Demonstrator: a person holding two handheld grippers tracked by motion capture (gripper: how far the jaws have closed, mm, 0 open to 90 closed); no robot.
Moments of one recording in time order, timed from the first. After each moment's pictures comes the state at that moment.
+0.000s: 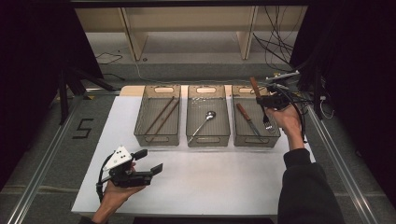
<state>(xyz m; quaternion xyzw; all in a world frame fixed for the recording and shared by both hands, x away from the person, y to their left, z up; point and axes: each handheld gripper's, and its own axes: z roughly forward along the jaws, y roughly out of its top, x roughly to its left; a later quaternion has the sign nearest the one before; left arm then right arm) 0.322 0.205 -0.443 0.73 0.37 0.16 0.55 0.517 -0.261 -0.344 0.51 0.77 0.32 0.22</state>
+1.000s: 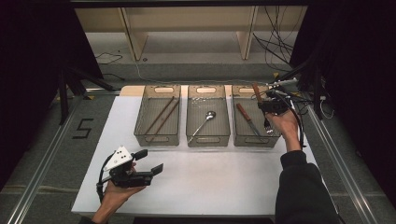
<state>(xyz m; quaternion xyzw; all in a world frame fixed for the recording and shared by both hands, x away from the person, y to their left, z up) 0.322 0.203 -0.443 0.73 0.37 0.16 0.55 0.523 -0.268 -0.374 0.53 0.76 0.30 0.22</state>
